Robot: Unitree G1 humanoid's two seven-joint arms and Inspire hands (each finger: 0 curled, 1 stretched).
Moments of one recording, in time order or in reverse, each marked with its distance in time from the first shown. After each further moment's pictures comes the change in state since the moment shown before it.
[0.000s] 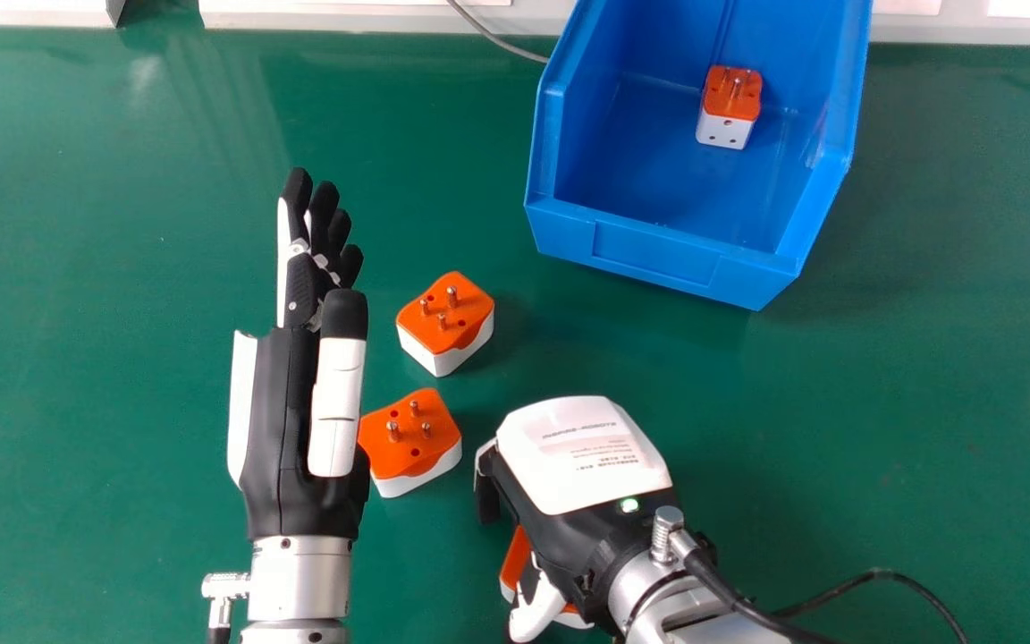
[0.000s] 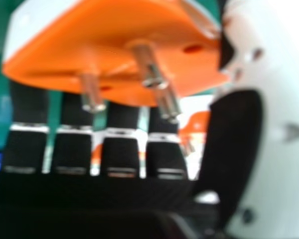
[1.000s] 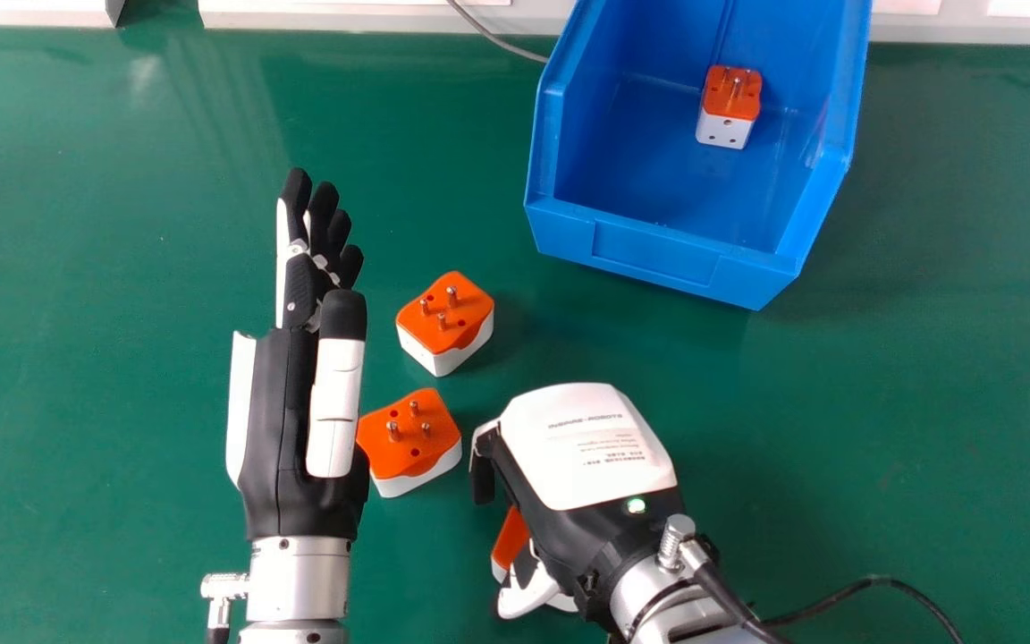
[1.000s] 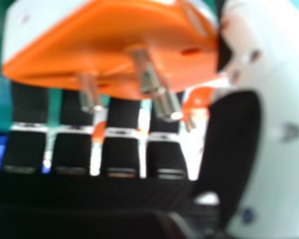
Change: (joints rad) left arm 0.001 0.000 0.002 0.000 -0.007 0.001 -0.010; right arm 0.017 -0.005 0.003 0.019 0.068 -0.007 -0.193
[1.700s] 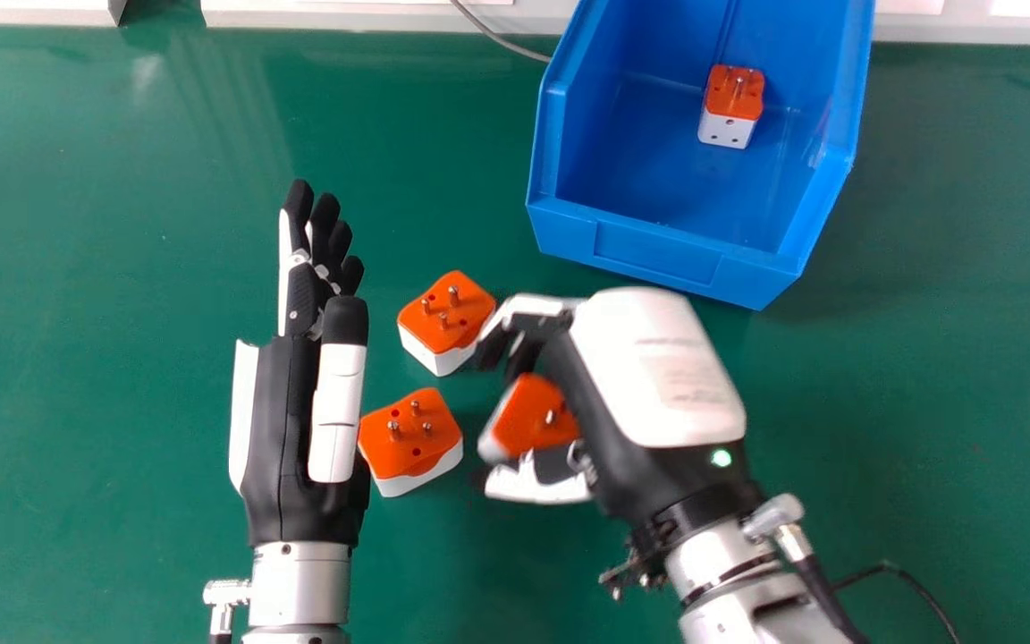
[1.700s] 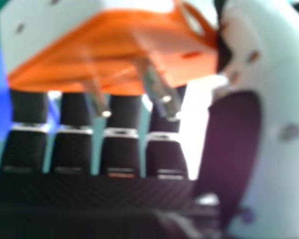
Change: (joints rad) left arm -0.004 0.000 0.001 0.028 0.010 -0.004 0.018; right arm -0.025 -0.047 -0.221 0.013 0.341 -0.344 -0.544
